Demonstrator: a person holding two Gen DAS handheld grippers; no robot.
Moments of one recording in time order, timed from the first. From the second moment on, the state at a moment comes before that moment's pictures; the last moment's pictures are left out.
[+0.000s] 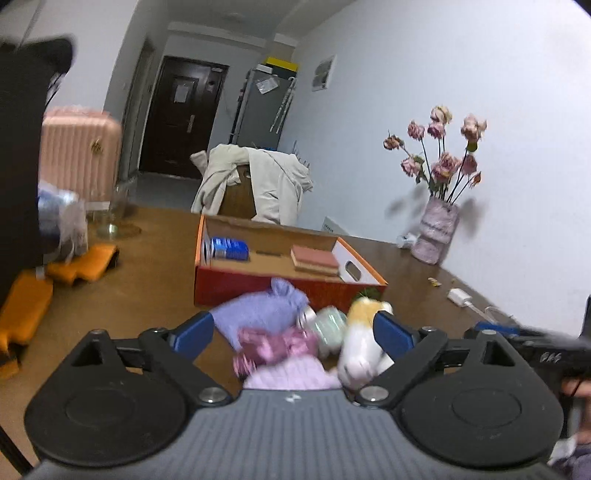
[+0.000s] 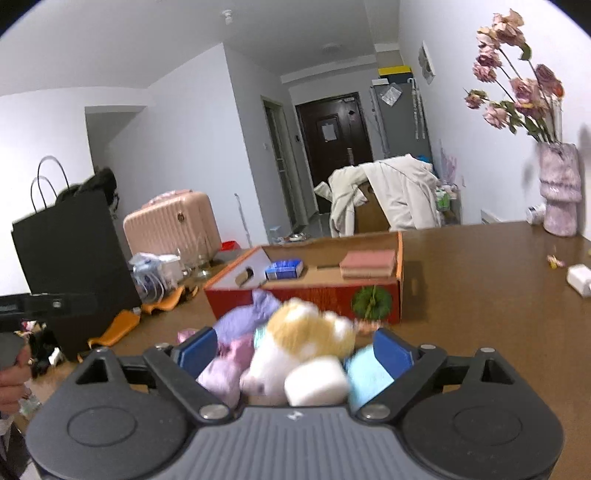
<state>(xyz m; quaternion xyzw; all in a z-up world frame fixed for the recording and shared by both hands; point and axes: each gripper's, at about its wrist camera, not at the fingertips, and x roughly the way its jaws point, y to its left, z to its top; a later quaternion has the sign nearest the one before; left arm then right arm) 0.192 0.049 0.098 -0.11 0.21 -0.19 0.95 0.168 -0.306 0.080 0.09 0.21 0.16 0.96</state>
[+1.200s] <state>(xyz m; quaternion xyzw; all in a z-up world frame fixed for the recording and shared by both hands) 0.276 0.045 -0.009 -0.20 0.35 -0.16 0.90 0.271 -0.190 -0.005 0.11 0.32 0.24 0.91</state>
